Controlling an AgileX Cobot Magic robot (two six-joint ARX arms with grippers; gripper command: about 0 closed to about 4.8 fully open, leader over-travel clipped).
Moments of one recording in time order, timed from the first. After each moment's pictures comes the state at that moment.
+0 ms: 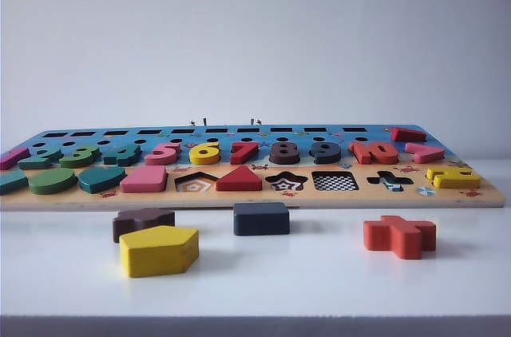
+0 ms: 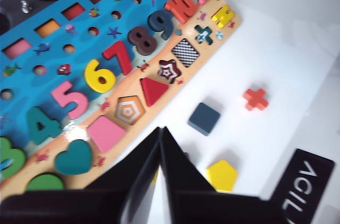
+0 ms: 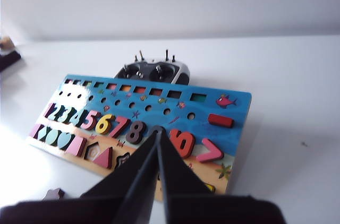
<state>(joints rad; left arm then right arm) -0.69 0.75 0.79 -0.66 0.27 0.05 -0.02 0.29 0.58 -0.51 -0.59 0.13</state>
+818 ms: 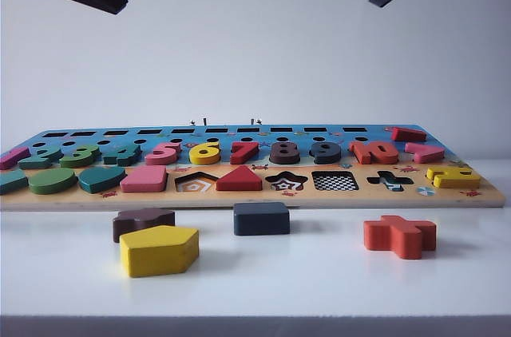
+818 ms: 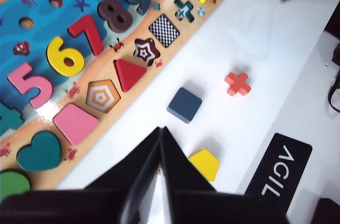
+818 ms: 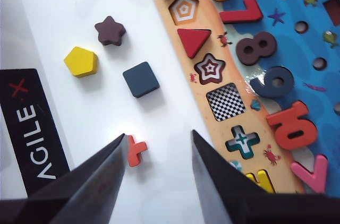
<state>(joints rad) -0.69 0.86 0.82 -0.69 0.34 0.03 0.72 1.19 1.19 -1.03 -0.24 -0.42</state>
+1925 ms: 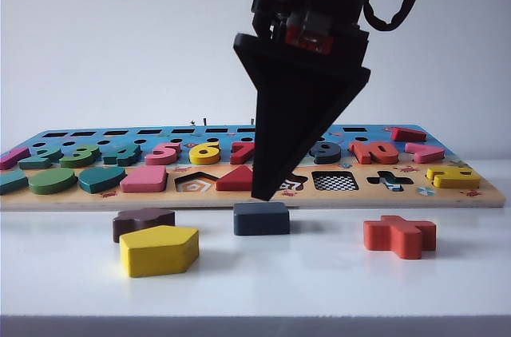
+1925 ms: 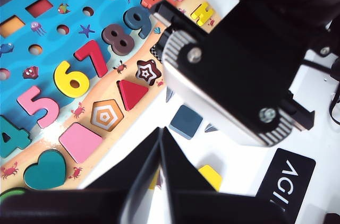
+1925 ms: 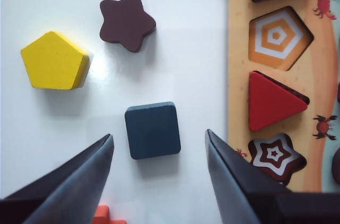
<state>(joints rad) -0.69 0.82 0.79 -0.61 0.34 0.04 0.94 1.59 1.19 -0.85 -0.08 -0.60</state>
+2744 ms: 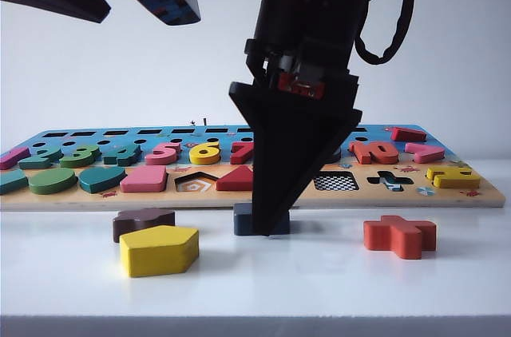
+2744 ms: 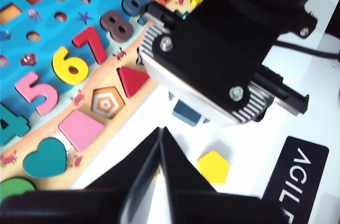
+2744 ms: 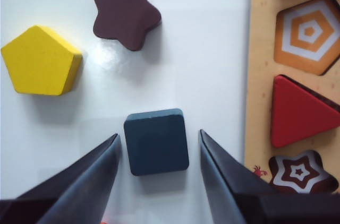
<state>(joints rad) -0.69 0.71 0.67 -0.56 0.34 0.08 0.94 1.66 1.19 -0.83 -0.09 -0.60</state>
